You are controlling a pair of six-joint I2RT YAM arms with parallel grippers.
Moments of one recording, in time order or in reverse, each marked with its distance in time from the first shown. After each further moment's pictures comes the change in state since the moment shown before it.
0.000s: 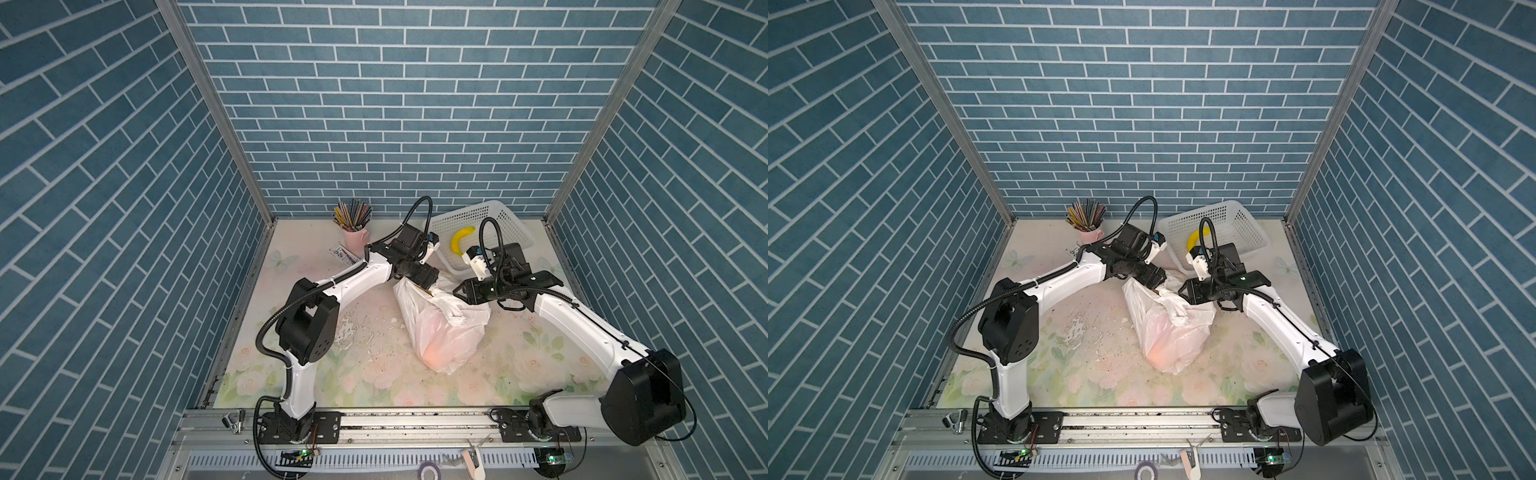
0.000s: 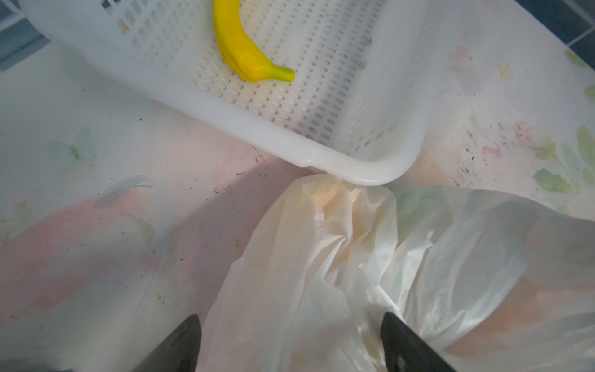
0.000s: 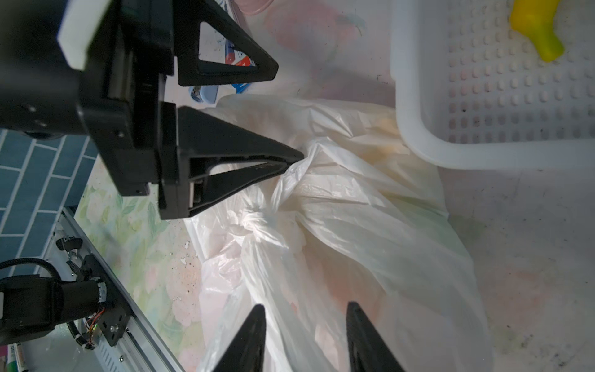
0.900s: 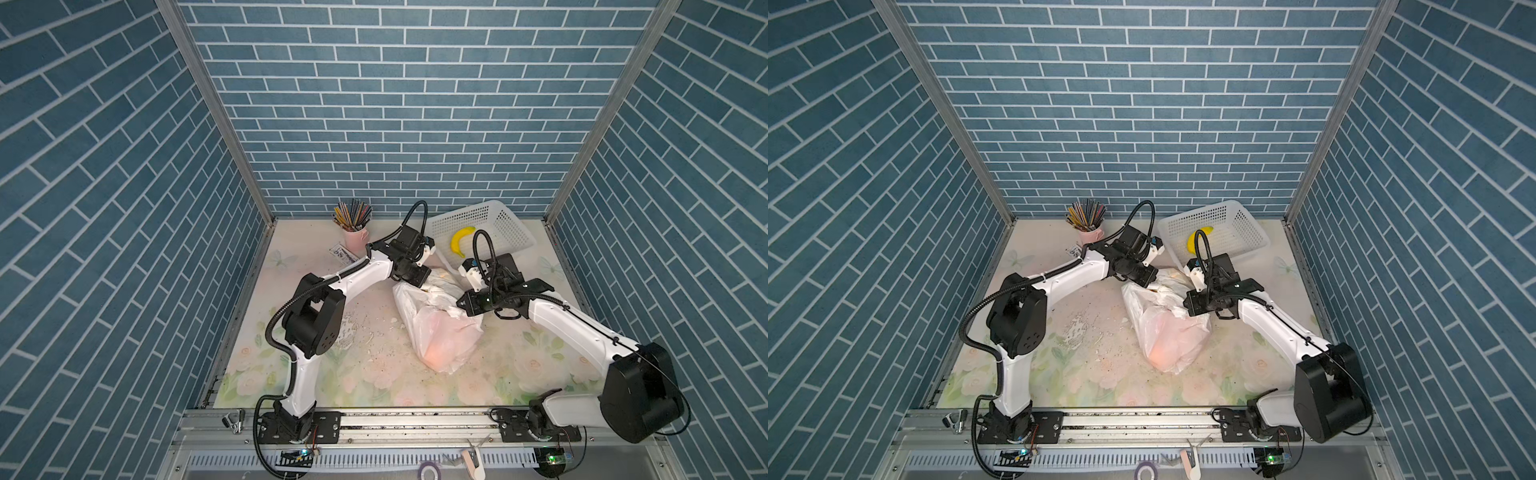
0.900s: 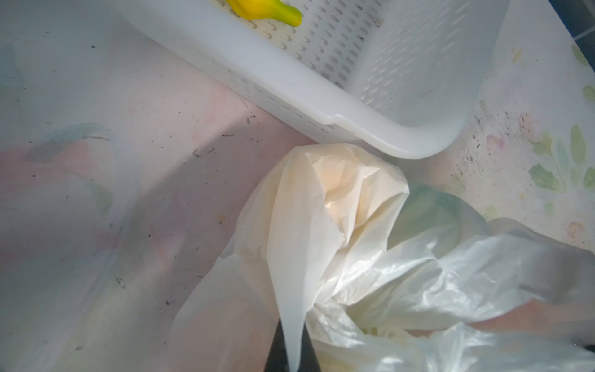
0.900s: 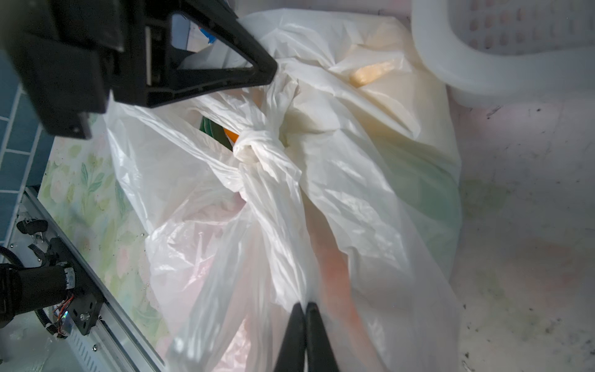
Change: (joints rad) left arm 0.040 0.051 0.021 -0.047 0.075 -0.079; right arm 0.035 -0.021 -0.113 0.046 0.028 0.002
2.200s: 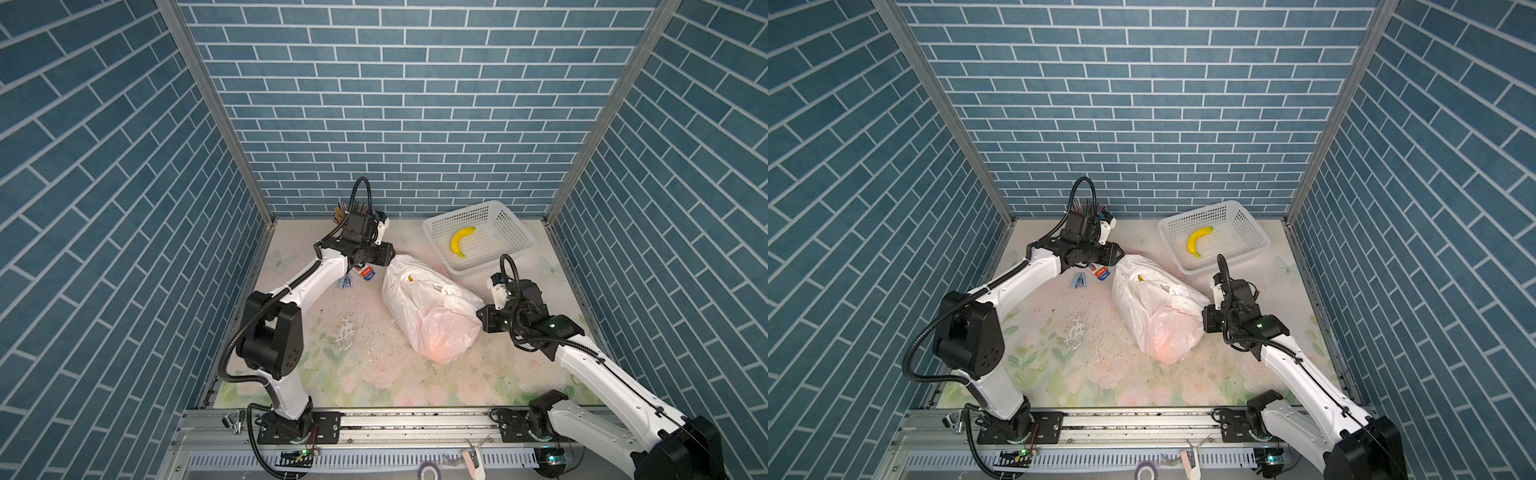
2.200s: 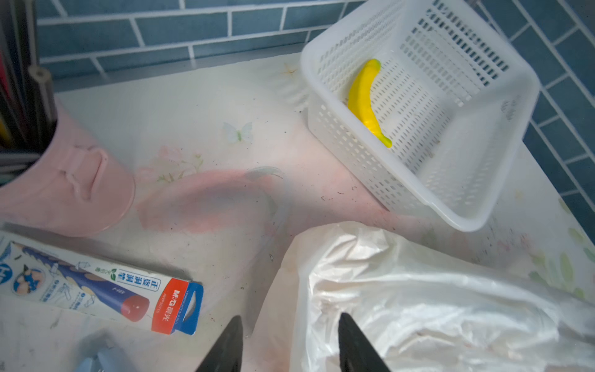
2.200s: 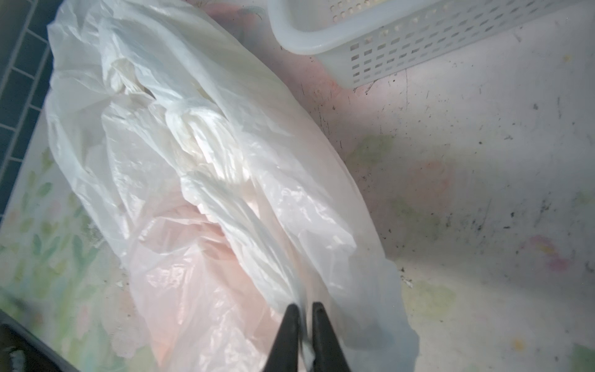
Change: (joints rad) left arm 0.217 -0.312 -0.230 0.174 0.005 -0.077; right arm 0.004 -0.351 -0.227 0.029 0.216 0.224
